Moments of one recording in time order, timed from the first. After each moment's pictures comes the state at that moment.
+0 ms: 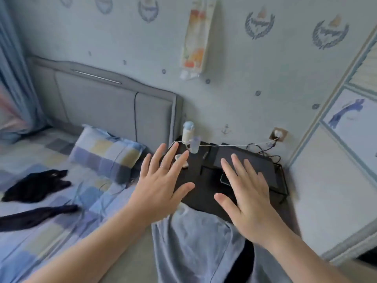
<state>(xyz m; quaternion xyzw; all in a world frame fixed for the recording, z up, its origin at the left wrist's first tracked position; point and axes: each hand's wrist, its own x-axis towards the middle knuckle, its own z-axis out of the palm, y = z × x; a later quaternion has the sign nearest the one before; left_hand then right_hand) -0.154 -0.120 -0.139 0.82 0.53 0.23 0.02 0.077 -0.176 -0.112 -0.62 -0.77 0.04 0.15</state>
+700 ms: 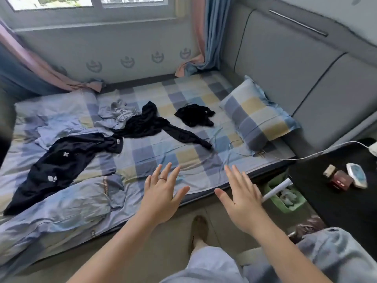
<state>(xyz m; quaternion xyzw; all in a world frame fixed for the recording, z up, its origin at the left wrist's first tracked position) -0.444 -0.283 -0.312 0.42 0.88 0.12 0.18 -0.262 -0.128 -0.285 -0.35 -0.89 0.28 -0.04</state>
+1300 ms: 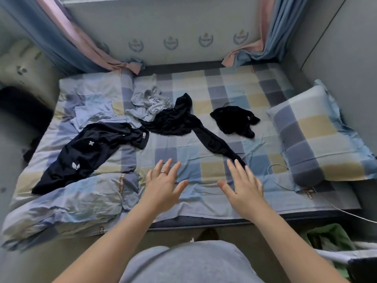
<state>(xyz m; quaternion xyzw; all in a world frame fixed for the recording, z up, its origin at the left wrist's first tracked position) -0.623 -0.161 -0.348 0.27 0.93 0.08 0.22 -0.490 0.050 -0.336 -0.24 -0.92 0.28 -0.16</state>
